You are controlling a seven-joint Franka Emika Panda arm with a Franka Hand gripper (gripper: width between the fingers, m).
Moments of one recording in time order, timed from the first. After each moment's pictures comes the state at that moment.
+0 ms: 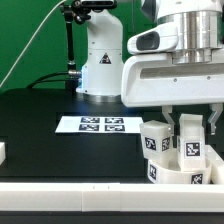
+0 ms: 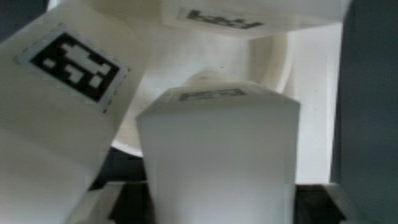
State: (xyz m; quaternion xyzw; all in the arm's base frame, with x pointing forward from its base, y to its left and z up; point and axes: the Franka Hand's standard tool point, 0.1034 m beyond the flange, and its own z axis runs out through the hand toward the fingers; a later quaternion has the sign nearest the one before) arm 0.618 0.090 0.082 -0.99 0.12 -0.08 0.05
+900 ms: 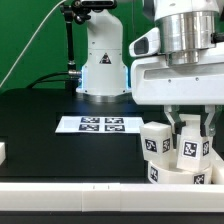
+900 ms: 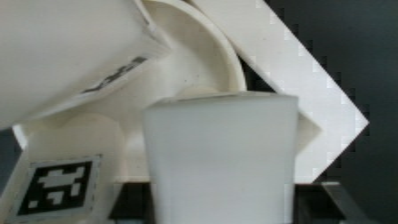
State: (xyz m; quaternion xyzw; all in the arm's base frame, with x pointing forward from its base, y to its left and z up) arm 0.618 0.092 0.082 -0.88 0.45 -0.06 0.09
